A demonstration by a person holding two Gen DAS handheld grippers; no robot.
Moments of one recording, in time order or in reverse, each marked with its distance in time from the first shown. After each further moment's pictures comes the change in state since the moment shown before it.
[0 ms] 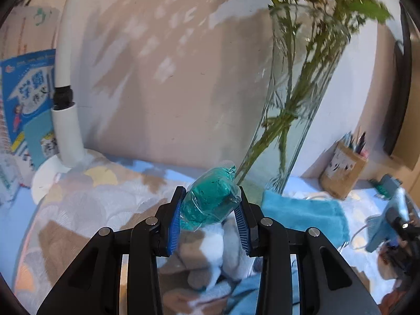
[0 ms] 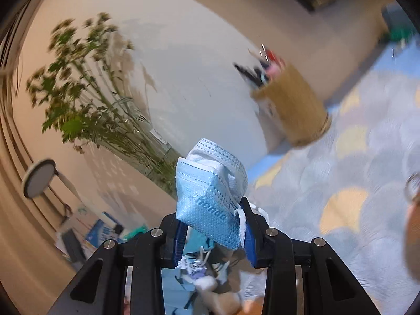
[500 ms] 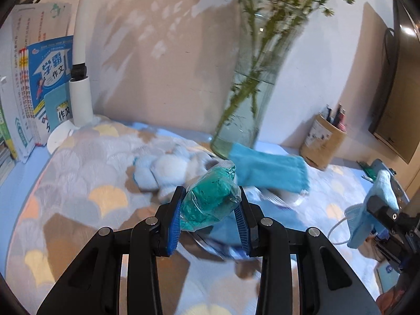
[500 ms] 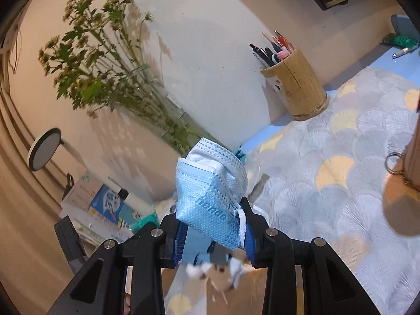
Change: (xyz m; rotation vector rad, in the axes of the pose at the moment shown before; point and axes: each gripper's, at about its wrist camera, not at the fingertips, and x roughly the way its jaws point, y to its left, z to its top) left arm -0.064 -0.044 -0.038 -0.025 0.103 -0.003; right arm -0.036 0.032 -0.010 -0.025 0.200 -0.021
